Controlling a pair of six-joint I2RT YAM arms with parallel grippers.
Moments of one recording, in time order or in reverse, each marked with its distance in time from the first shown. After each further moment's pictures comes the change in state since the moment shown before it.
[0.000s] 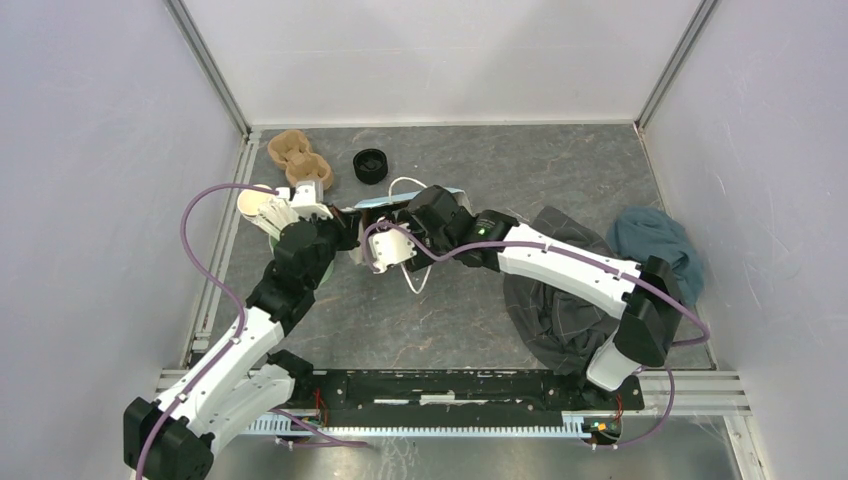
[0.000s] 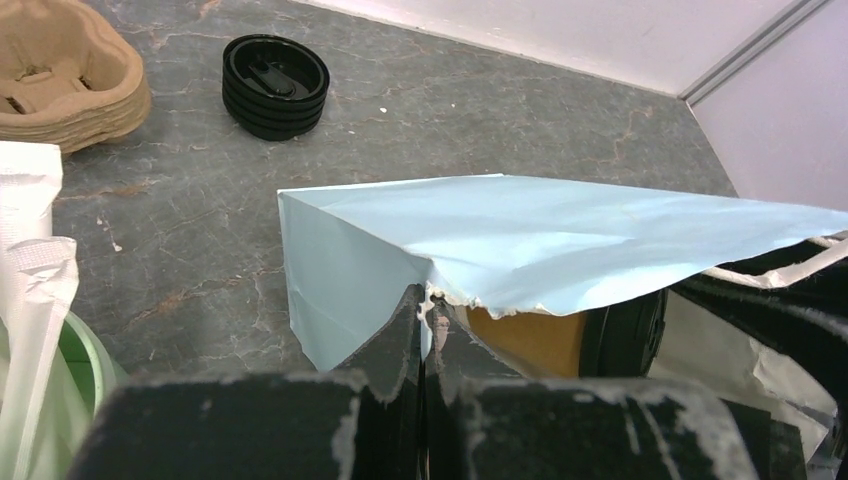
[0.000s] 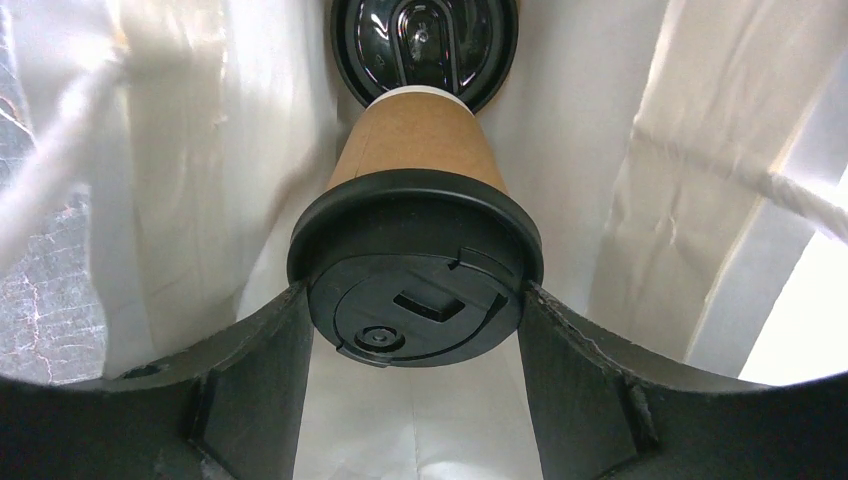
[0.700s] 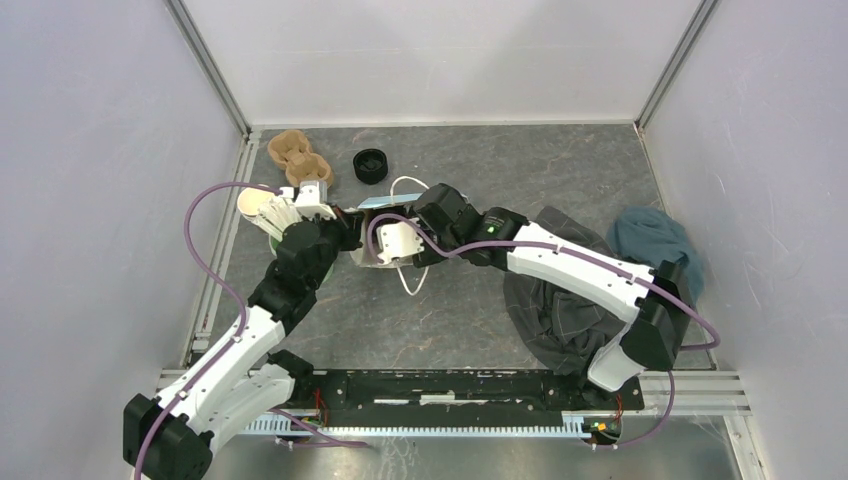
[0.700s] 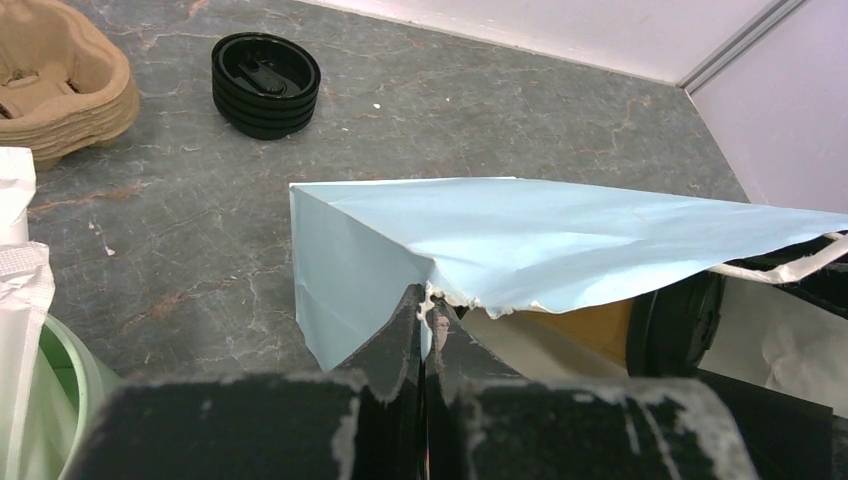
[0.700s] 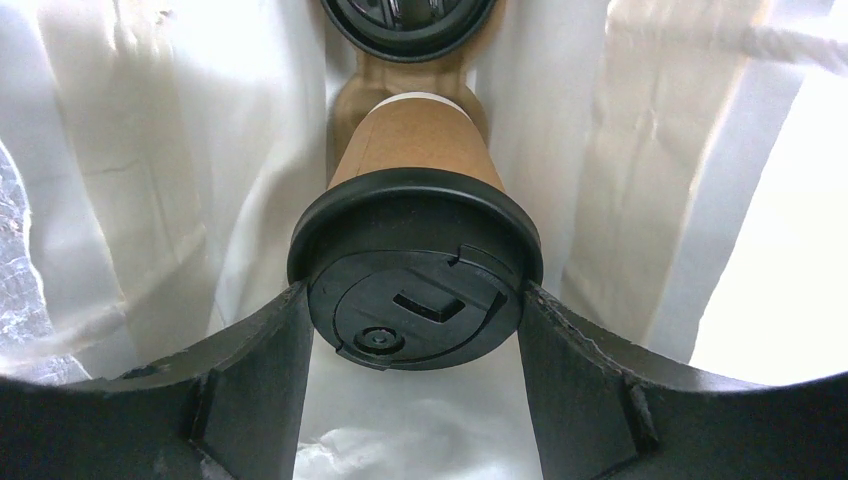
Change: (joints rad) left arm -0.021 0.010 0.000 0.006 0.000 0.021; right arm -0.008 -0.038 0.021 -0.100 0.072 0.099
